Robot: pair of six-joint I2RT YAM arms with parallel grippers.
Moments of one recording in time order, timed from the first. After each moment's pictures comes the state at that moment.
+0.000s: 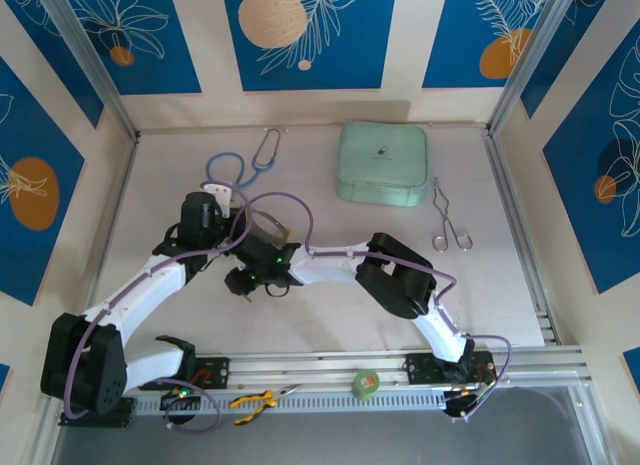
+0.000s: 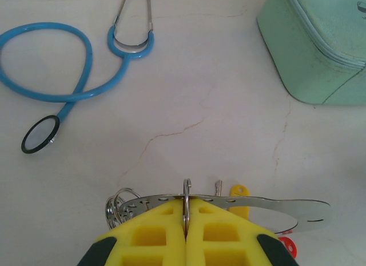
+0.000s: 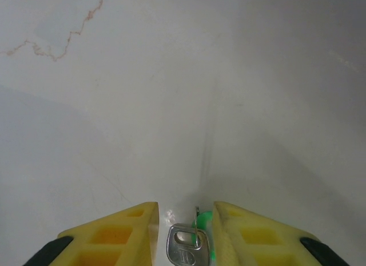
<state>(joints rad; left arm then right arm) -0.32 1.17 0.66 -0.04 0.08 -0.20 1.13 2.15 1.49 -0.20 -0.10 0.43</state>
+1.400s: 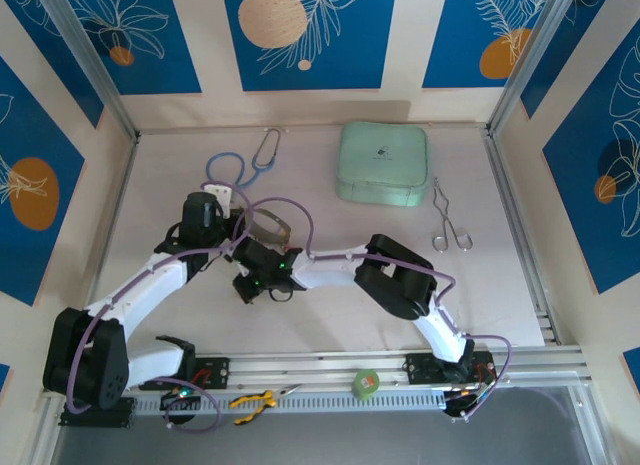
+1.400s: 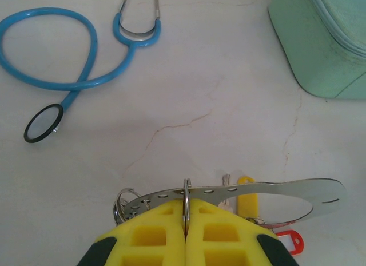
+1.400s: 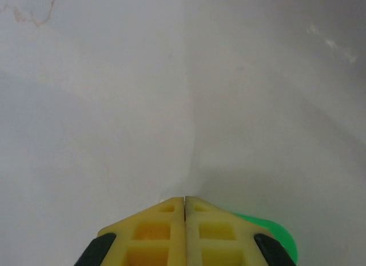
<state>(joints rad) -0.31 1.19 0.66 -0.05 0.07 -0.20 1.14 2.12 1.39 -0.15 -0.11 0.41</state>
